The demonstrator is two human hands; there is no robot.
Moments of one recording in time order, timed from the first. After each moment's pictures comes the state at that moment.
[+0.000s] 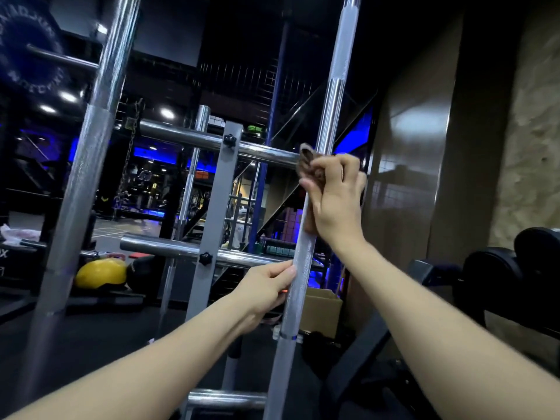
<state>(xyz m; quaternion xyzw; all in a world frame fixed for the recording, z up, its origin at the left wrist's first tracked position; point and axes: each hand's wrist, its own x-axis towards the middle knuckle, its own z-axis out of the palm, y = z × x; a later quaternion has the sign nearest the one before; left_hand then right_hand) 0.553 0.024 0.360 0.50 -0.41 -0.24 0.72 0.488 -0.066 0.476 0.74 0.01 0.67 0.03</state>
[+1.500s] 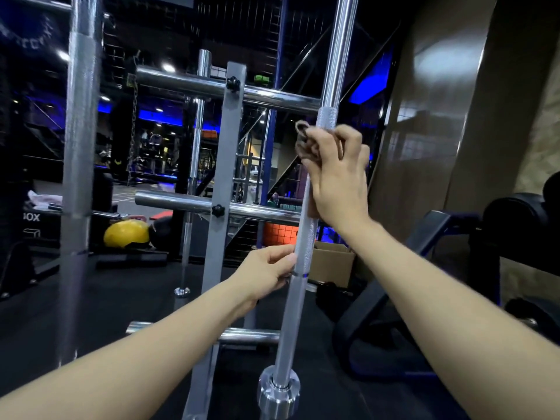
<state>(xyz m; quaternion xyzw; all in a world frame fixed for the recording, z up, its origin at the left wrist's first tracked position) 0.547 0.045 0.305 0.57 -0.41 -0.22 0.67 0.487 -0.065 0.421 0.76 -0.04 0.64 0.11</state>
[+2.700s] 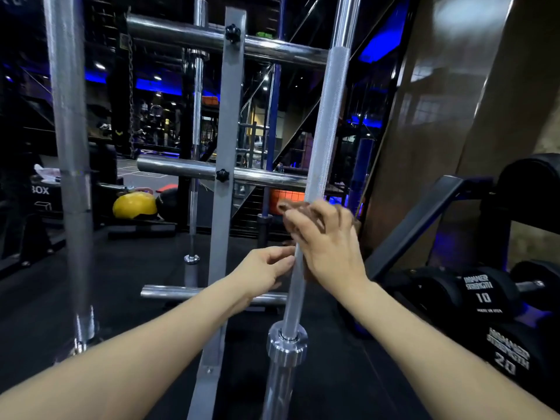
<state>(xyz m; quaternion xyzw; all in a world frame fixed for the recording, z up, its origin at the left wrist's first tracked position) 0.561 0.044 0.238 0.63 -0.41 -0.25 0.62 0.480 -0.081 0.263 0.79 -0.01 0.59 0.19</state>
